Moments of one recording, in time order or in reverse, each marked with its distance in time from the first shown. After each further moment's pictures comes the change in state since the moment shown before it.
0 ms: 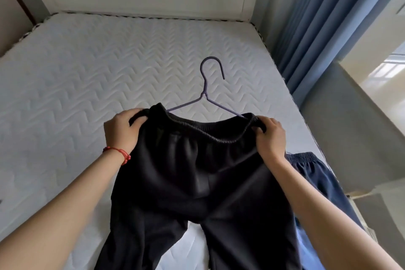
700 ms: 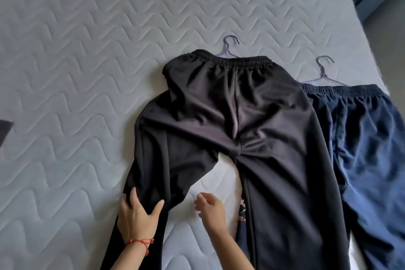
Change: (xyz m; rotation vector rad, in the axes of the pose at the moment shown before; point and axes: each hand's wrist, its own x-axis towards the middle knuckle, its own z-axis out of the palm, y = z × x) left_hand -0.292 -0.241 0.042 0.454 -0.360 -0.645; right_hand -0.342 0.039 0.200 0.420 -0.759 0.872
